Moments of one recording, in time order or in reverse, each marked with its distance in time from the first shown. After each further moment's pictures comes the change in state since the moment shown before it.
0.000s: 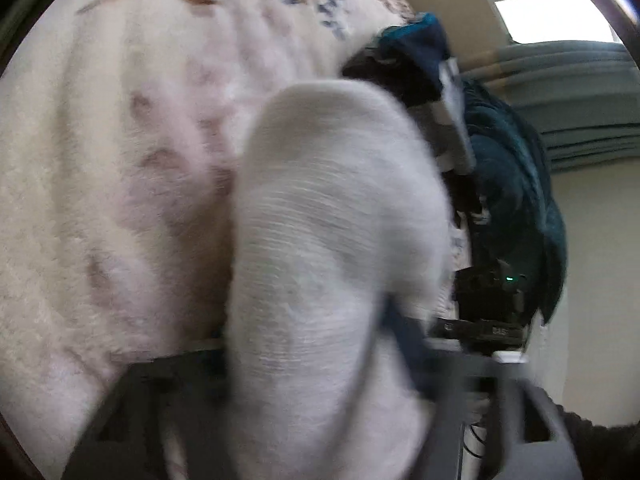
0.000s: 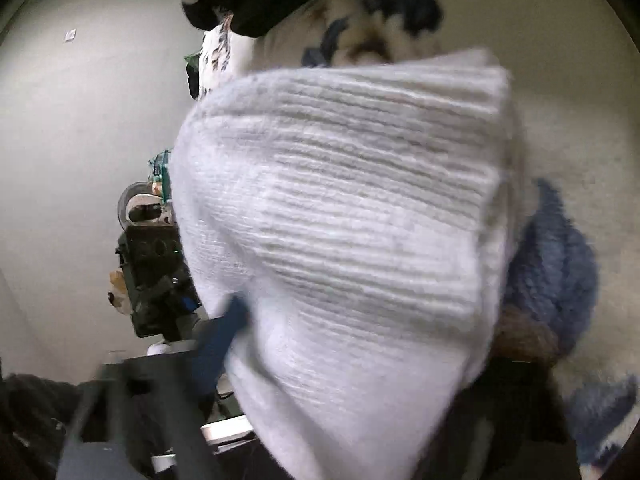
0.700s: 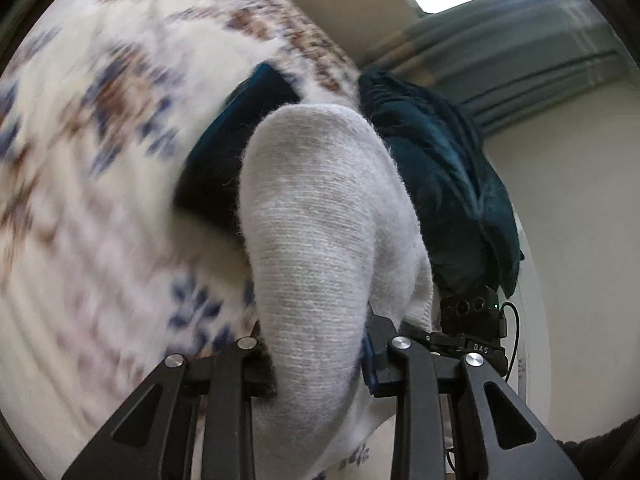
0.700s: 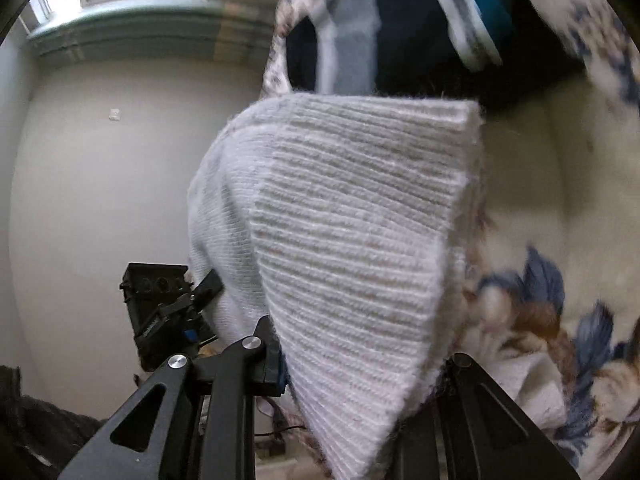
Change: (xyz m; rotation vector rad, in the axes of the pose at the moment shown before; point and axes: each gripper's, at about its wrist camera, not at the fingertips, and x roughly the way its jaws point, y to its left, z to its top) left arm -0.045 -0.161 0.103 0.271 0.009 -0.103; right arm -0.154 0.068 -0.049 0.026 -0.469 0.070
